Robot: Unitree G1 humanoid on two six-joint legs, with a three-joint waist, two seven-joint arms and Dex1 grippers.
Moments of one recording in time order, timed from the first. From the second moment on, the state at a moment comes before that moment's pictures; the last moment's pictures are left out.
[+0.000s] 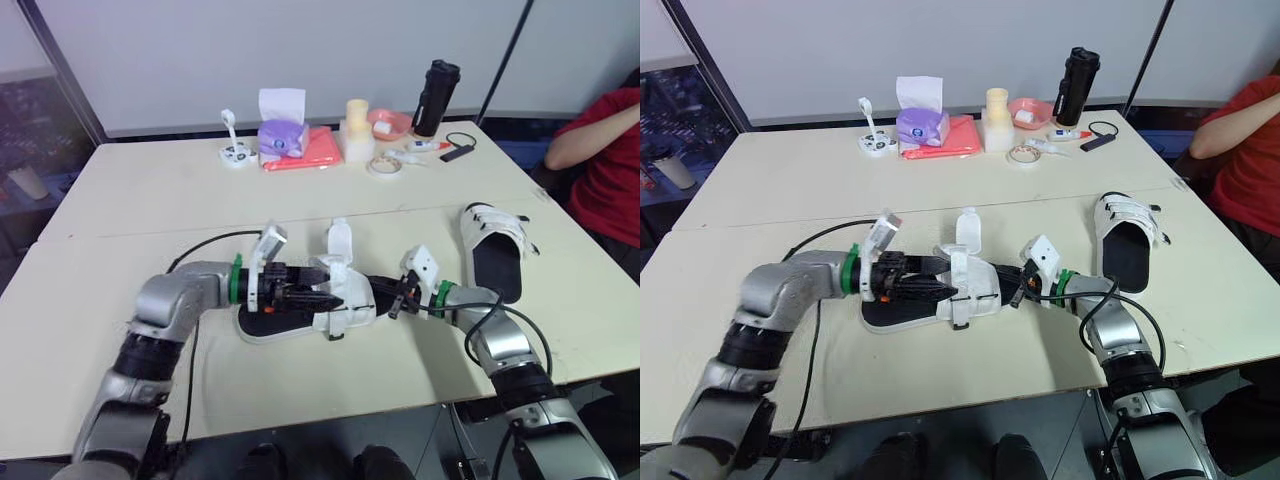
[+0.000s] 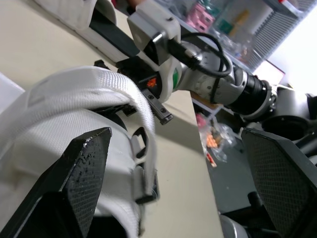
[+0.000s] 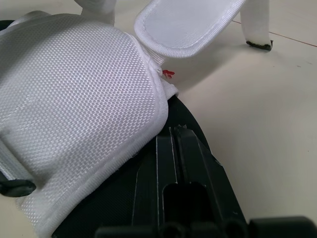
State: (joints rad) left arm -0.57 0.48 -0.05 -0.12 -0.66 0.98 -1.12; right arm -0.47 -0.46 0.11 0.32 0.18 0.16 0.91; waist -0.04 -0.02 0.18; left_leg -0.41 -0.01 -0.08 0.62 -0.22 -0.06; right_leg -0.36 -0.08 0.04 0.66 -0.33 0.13
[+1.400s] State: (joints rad) left arm -0.47 0.50 -0.29 -0.14 -0.55 0.84 -1.08; right arm -0.50 -0.44 0.11 0.37 0.17 0.14 0.93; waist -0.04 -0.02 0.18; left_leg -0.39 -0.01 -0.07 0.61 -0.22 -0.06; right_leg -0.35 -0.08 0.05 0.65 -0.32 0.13
